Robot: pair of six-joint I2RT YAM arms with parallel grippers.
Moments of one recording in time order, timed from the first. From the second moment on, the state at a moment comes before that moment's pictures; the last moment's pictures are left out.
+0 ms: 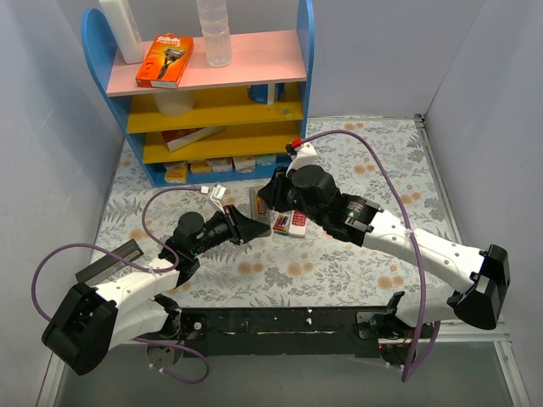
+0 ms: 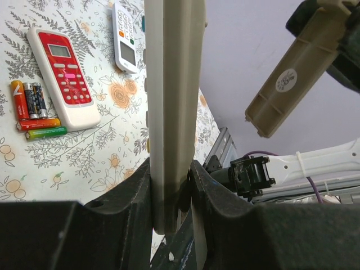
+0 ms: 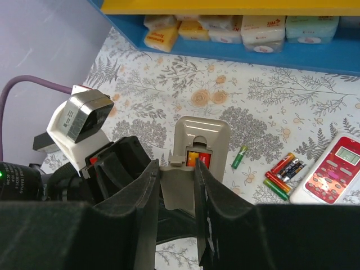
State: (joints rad) left arm -0.58 1.05 0.32 0.66 0.44 -0.92; right arm 1.01 1.32 1.23 -0.27 0.26 0.59
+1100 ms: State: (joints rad) left arm -0.59 1.02 0.32 0.67 0.40 -0.94; right arm 1.11 1.34 1.13 -0.11 0.48 0.58
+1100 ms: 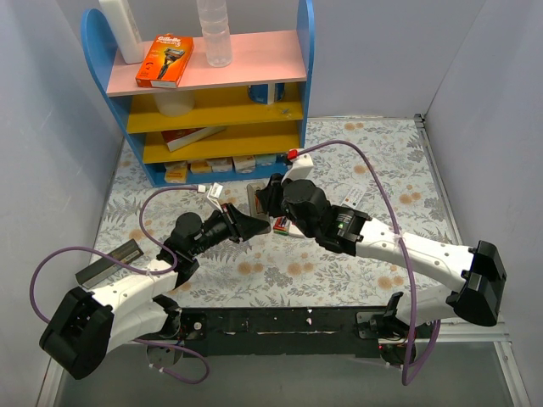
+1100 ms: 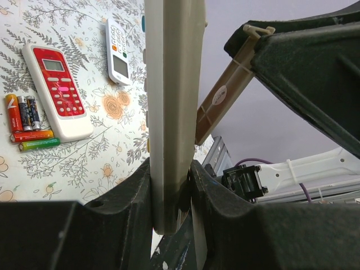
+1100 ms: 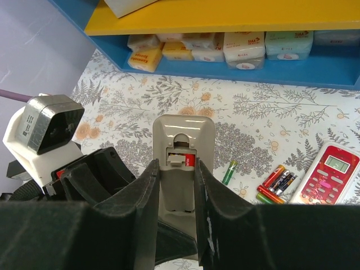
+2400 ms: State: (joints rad) left arm -0.59 0.99 0.32 0.60 0.40 -0.93; right arm 1.12 1.42 1.17 -0.15 0.51 0.65
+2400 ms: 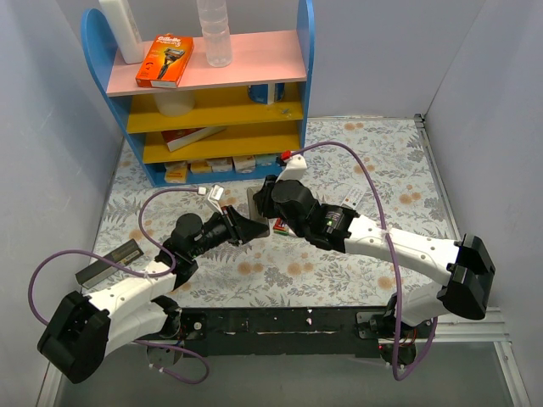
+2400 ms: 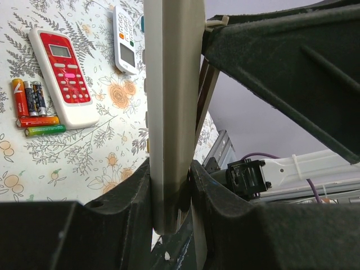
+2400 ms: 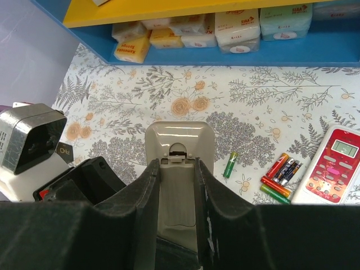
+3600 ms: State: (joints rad) left arm -0.59 0.96 0.32 0.69 0.43 -0.96; right arm 0.87 1.21 1.11 -0.04 0.01 0.47
